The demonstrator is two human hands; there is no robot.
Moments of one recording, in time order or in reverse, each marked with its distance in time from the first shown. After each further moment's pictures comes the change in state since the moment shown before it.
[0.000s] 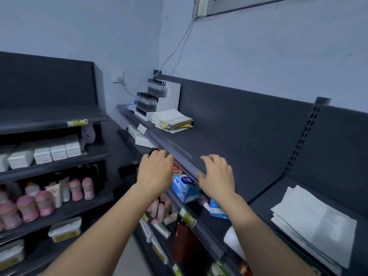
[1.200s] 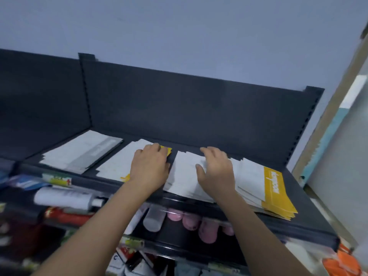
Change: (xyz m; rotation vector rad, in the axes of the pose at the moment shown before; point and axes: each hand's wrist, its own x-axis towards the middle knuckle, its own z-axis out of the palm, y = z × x) left_hand -0.202 0.505 -0.137 -0.400 -0.035 0.608; right_hand -0.430 0.355 -0.229 -0.162 0.367 0.563
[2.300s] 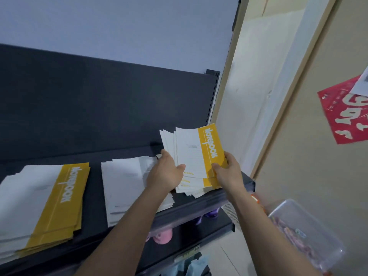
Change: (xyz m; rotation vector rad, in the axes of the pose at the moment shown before) left_hand 0.060 0.131 0.060 -0.823 -0.575 0.208; right_hand -0.042 0.075 -0.057 0.413 0.398 1.035
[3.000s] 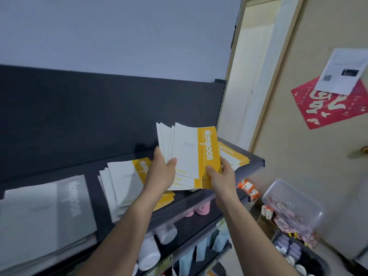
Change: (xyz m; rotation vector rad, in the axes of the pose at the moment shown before) left_hand -0.103 -0.131 -0.161 -0.532 0.000 0.149; right_hand -0.210 -0.076 0.133 0.336 0.170 -0.003
